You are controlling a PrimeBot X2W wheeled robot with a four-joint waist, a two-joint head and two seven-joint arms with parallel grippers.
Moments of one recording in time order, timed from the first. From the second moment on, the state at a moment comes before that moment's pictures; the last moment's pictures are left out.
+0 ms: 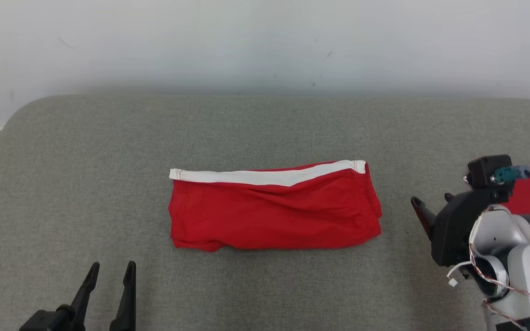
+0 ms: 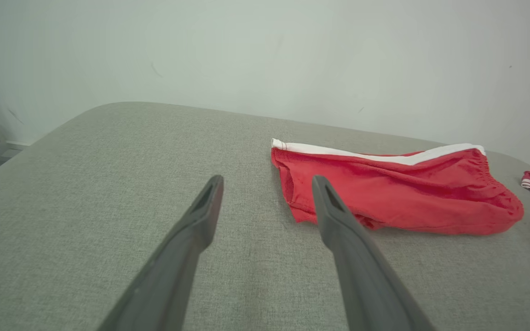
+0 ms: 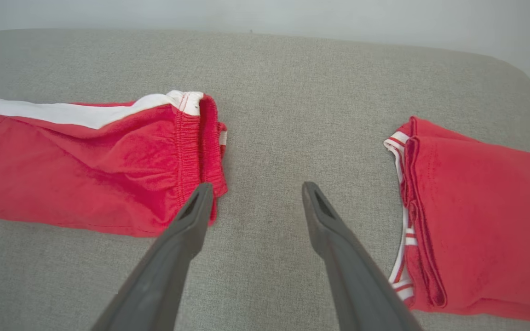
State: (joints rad) left arm 0.06 0.17 -0.17 0.10 -0.27 -0.03 -0.19; right arm -0.25 -0.05 -0.15 0.06 0.15 0.13 0.73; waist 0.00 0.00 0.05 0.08
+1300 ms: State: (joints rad) left arm -0.04 0.15 -0.24 0.15 -0.27 -0.04 -0.24; right arm -0.50 -0.05 -0.20 0.45 0.14 0.13 0.84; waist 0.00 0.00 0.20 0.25
